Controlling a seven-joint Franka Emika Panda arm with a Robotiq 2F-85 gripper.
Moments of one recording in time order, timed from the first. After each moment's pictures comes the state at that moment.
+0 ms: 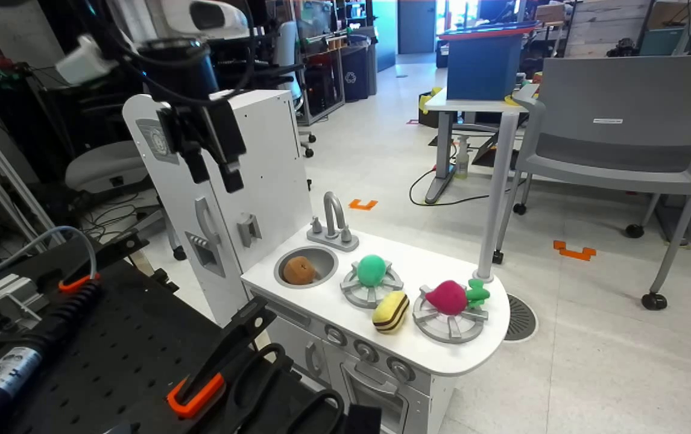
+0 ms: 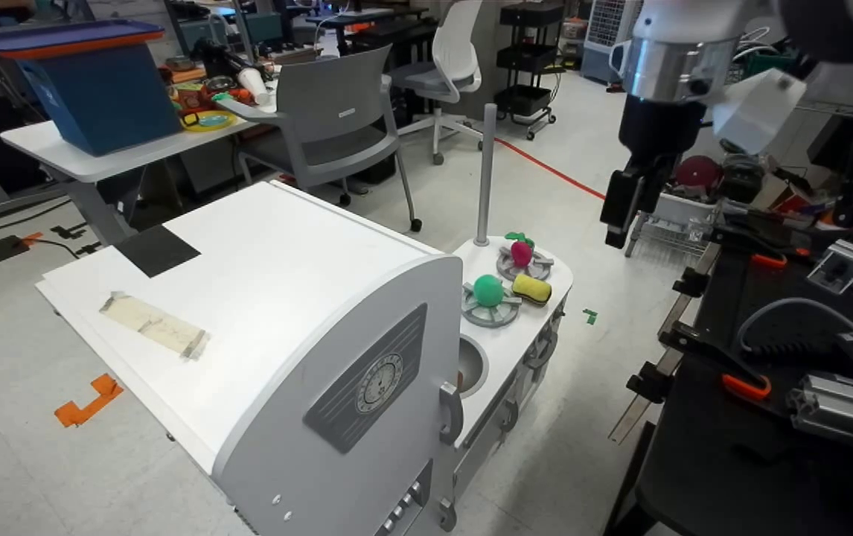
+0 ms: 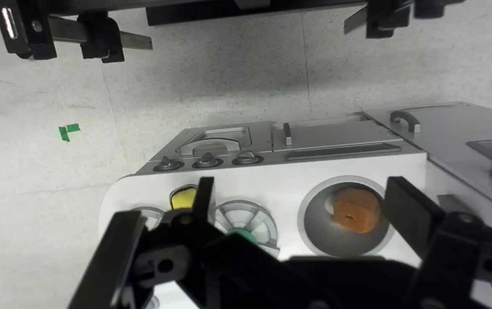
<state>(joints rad) 0.03 0.22 0.10 -2.48 -0.24 2.63 0.39</state>
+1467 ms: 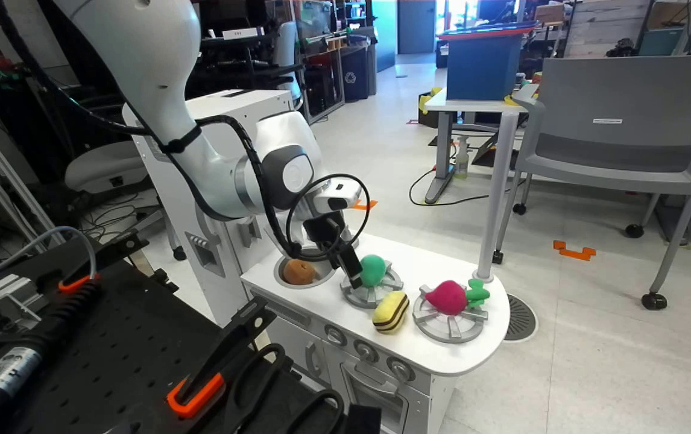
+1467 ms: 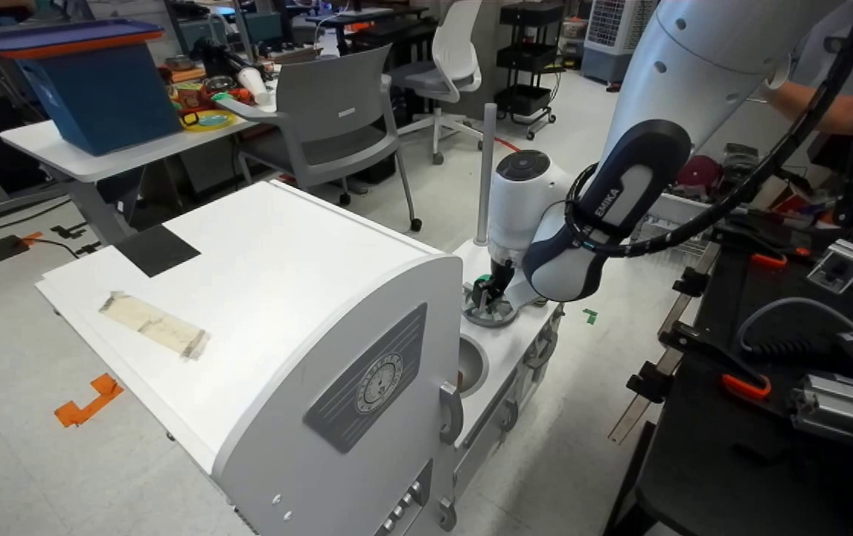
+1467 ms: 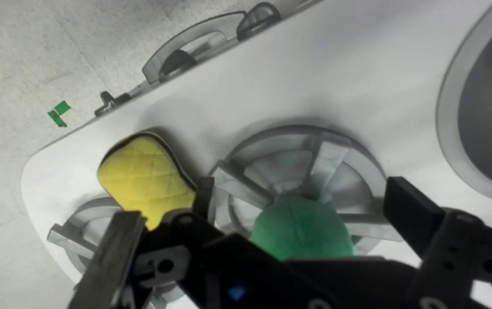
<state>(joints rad) 0.32 1.27 -0.27 -1.58 -0.02 2.88 0.67</state>
